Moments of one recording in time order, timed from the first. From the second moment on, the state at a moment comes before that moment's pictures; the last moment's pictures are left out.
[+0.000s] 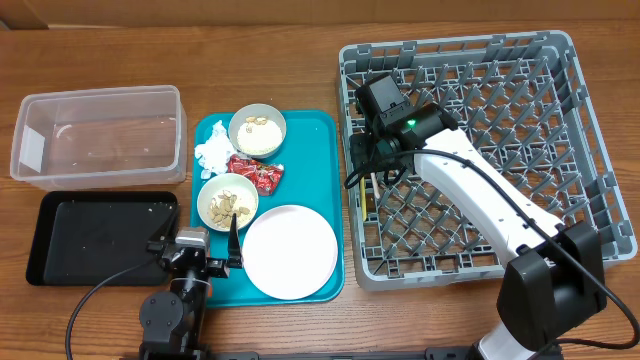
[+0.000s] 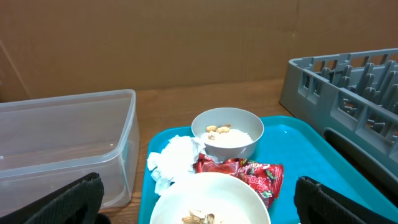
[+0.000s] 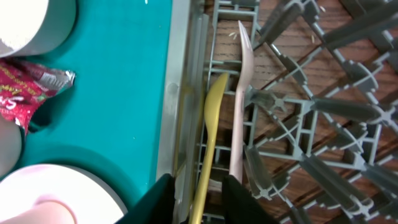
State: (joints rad) left arm -0.07 0.02 0.01 -0.08 0.02 0.04; right arm 0.49 1.80 1.47 -0.89 -0.02 0.34
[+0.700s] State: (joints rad) left arm -0.07 0.02 0.01 -0.08 0.02 0.04; right arm 0.49 1.42 1.52 -0.86 -0.06 0.34
